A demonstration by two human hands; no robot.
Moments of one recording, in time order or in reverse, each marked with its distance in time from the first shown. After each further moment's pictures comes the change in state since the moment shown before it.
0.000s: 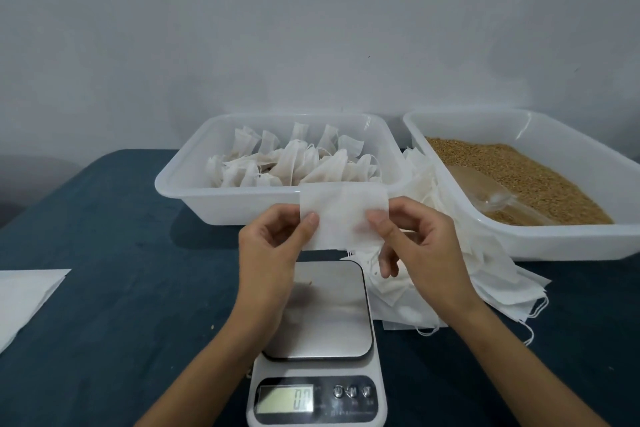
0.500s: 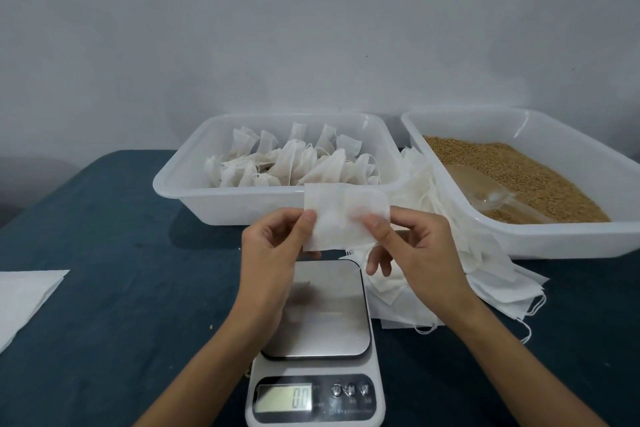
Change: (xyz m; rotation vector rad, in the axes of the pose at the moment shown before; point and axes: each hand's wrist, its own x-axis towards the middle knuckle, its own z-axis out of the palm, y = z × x) left_hand -0.001 0.000 0.003 0.001 -0.006 -0.089; right_hand -0.003 -0.003 0.003 -0.014 -0.042 -0.026
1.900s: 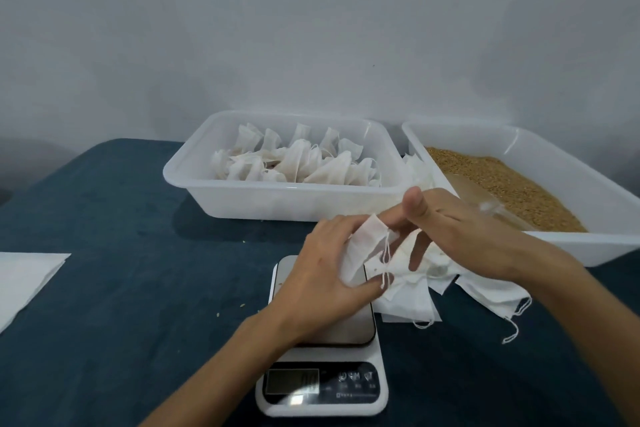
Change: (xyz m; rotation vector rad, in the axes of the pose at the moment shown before) left_hand -0.025 0.009 0.010 0.562 -0.436 0.393; right_hand 0.020 -0.097 -0.012 -0.568 -0.554 0.229
